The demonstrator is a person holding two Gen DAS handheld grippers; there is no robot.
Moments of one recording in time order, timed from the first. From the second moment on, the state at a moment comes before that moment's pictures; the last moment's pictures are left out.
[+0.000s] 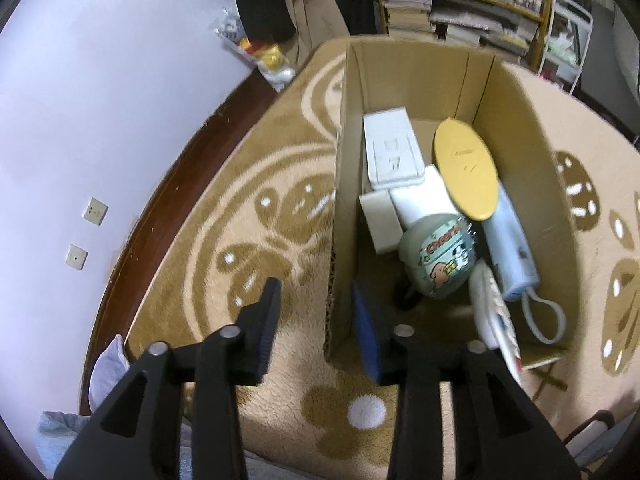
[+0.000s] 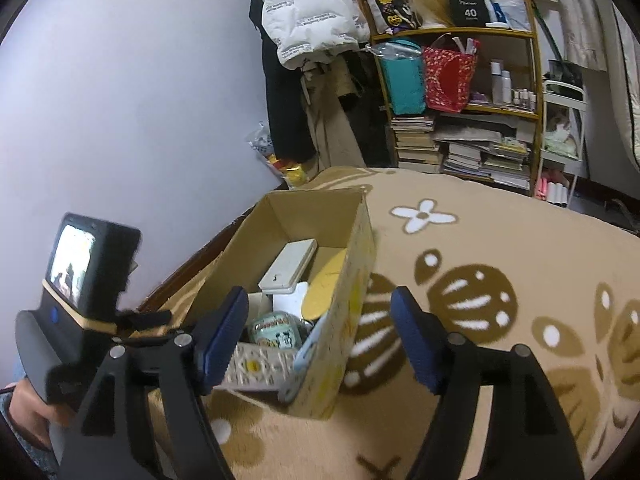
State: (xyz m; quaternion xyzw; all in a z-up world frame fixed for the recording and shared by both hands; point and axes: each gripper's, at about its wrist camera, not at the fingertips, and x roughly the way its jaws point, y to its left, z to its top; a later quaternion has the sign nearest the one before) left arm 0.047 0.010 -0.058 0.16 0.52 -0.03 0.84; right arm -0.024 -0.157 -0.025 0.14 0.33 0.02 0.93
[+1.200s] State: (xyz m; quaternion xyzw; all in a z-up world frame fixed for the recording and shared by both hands) left arm -0.085 0.033 0.052 0.11 0.29 -0.14 0.94; right arm -0.133 -0.154 -0.008 0.15 0.27 -0.08 0.95
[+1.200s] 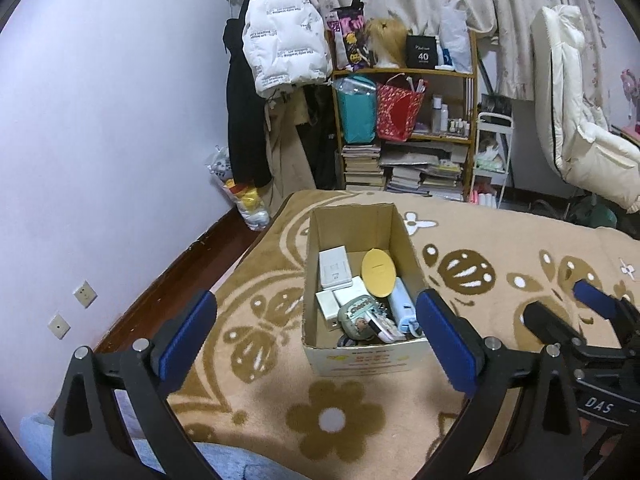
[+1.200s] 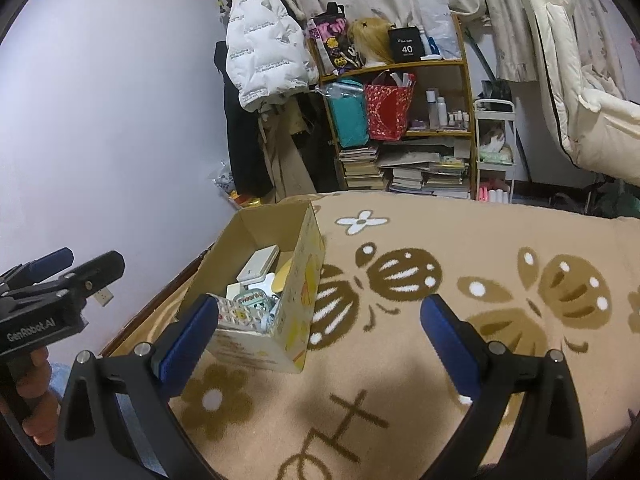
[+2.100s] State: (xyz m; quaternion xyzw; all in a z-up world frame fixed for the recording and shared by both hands) left arm -0.081 0.013 0.030 0.15 0.30 -0.15 0.93; right arm -0.136 -0.159 -0.025 0.17 0.27 -0.11 0.94
